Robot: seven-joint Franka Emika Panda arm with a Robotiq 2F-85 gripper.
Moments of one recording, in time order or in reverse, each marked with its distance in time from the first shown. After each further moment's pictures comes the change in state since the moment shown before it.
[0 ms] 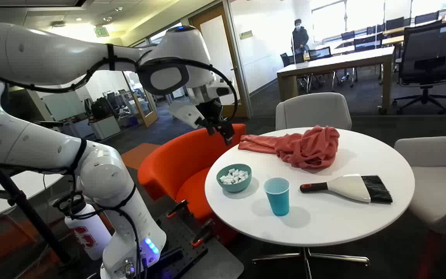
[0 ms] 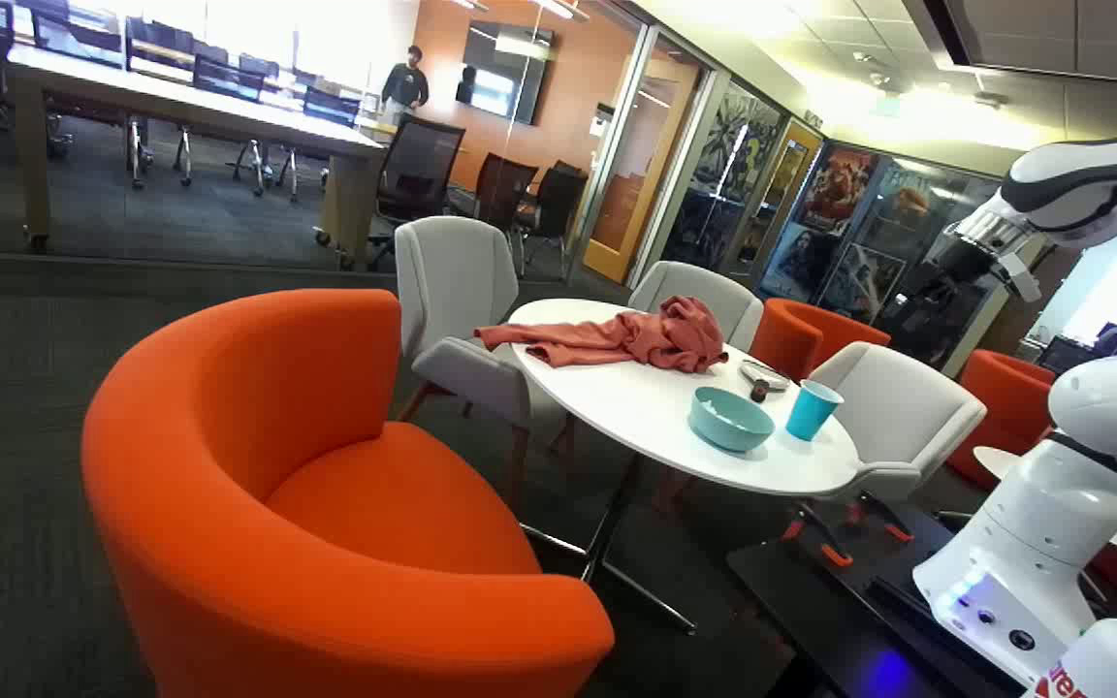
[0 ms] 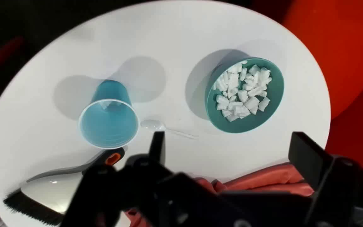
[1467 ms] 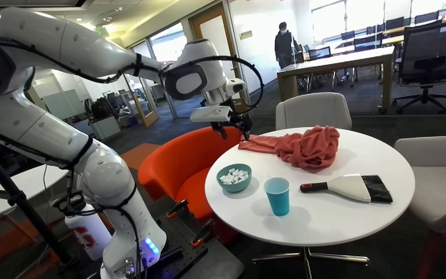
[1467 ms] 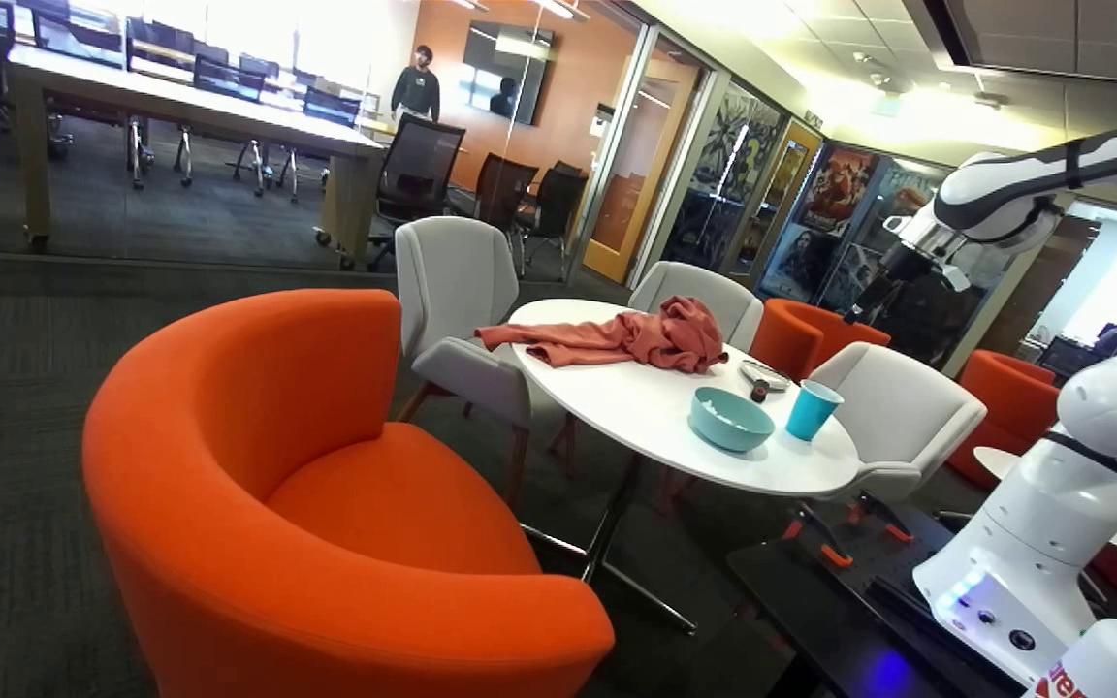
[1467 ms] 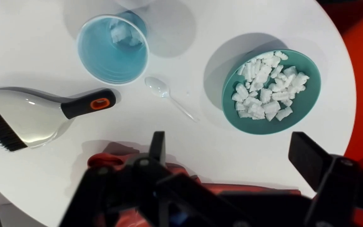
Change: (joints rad) arm 0.090 0.217 0.058 0.029 -0.030 0.255 -0.256
